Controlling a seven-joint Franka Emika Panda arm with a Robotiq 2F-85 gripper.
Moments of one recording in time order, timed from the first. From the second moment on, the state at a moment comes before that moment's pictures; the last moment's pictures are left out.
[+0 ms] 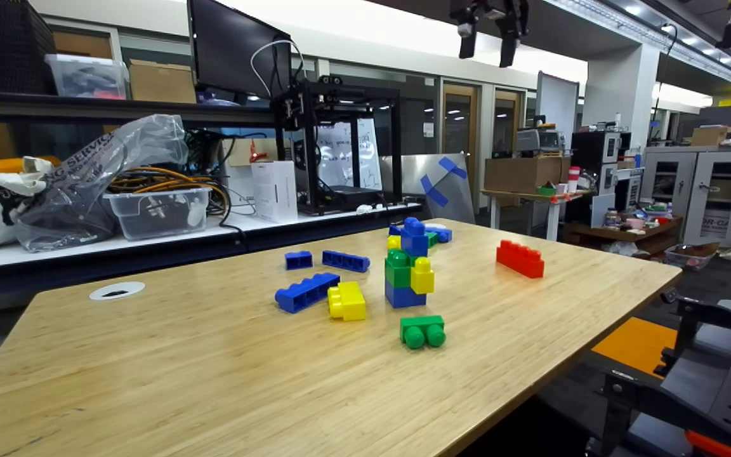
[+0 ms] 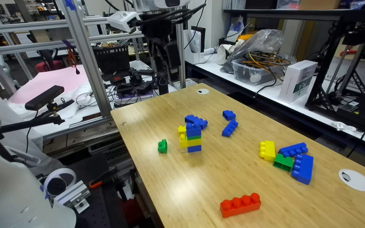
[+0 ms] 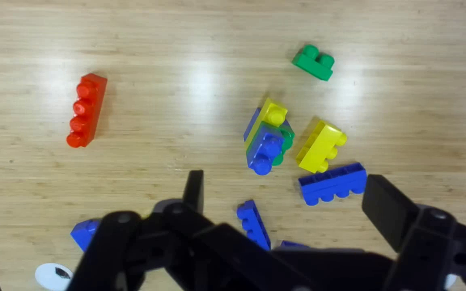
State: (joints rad) arm 0.04 -0.45 0.06 -2.42 0.03 2.08 0.09
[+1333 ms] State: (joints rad) arm 0.08 0.43 0.10 -1.75 0.24 2.21 0.25
